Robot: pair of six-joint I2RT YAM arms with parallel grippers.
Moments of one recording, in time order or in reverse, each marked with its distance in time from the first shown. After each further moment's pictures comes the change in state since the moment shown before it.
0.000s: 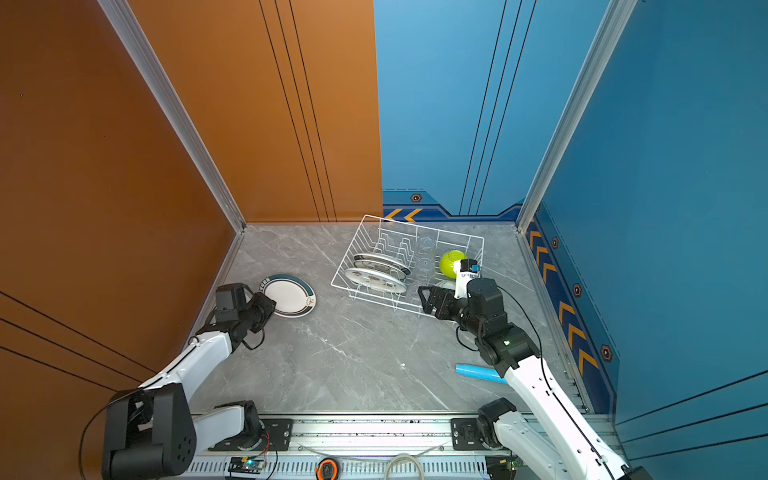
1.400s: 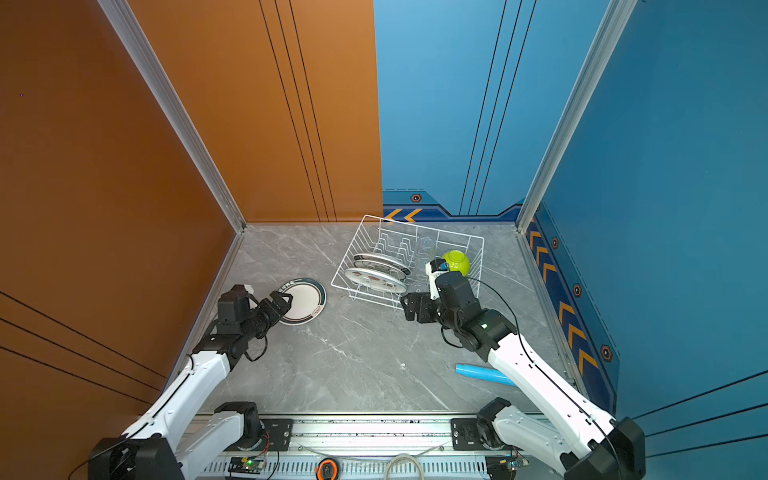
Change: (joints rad) left arm -0.153 -0.263 -0.049 -0.115 -0.016 0.089; right arm 0.223 0.229 0.166 -0.140 0.145 -0.123
